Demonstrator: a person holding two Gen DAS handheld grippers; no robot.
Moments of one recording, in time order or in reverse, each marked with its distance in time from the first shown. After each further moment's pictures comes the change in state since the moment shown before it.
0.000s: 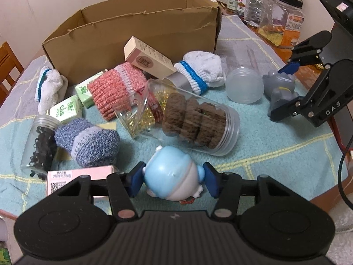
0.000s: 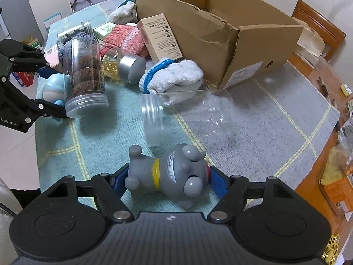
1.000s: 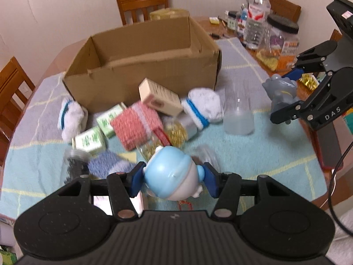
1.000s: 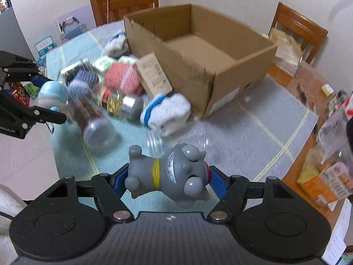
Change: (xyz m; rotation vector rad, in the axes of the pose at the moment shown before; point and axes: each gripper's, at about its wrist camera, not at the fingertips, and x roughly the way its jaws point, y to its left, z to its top) left arm -0.059 0.009 0.045 0.006 -0.038 0.023; right arm -0.061 0.002 0.028 0.092 -0.071 -0.026
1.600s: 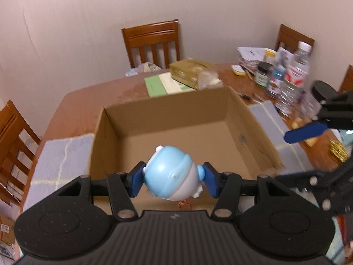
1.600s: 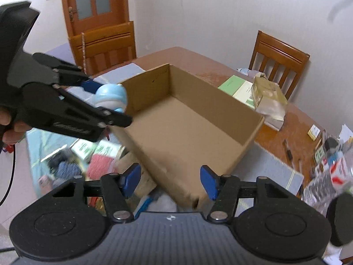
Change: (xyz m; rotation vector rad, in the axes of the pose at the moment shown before) left arm 0.054 0.086 0.154 0.011 -0.160 0.015; right arm -0.003 -0.019 0.130 0.093 -0.160 -0.099
